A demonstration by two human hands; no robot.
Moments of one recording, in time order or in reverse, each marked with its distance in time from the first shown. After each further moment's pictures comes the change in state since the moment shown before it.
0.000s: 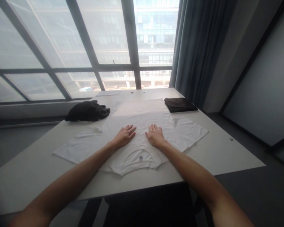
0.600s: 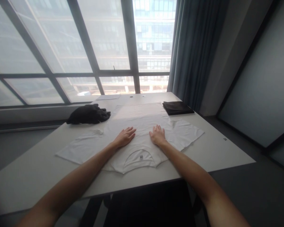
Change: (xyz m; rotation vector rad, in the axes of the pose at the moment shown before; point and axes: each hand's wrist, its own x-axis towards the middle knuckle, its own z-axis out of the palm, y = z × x) left_hand 0.002 -0.004 -0.001 0.013 -0.021 -0.012; right_hand 0.004 0.015 0.001 0.031 0.074 0.186
